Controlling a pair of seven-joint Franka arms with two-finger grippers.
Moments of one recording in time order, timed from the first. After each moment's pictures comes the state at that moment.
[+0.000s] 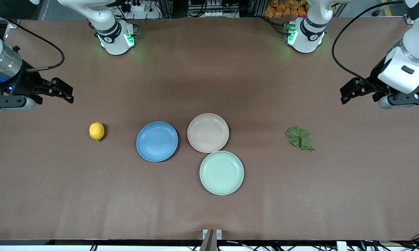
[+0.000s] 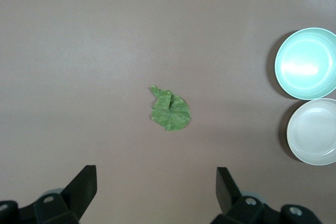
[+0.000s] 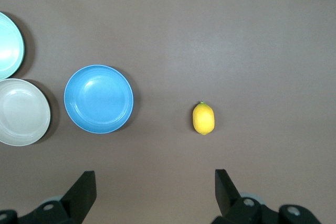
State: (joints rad) left arm -0.01 0.06 -0.18 -1.50 0.02 1.61 -0.27; right arm 0.11 0.08 0.04 -1.46 0.00 1.55 0.12
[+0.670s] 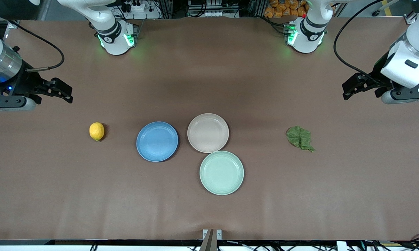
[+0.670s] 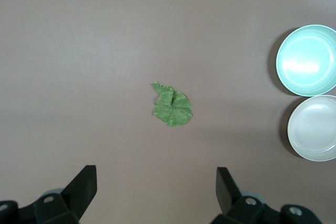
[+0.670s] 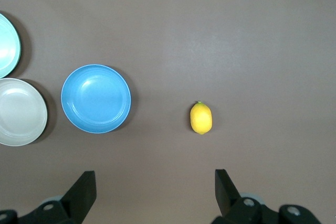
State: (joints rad) left arm -0.01 0.04 -0.18 -1.50 0.02 1.59 -0.27; right arm 0.11 0.08 0.04 -1.46 -0.01 1.54 0.12
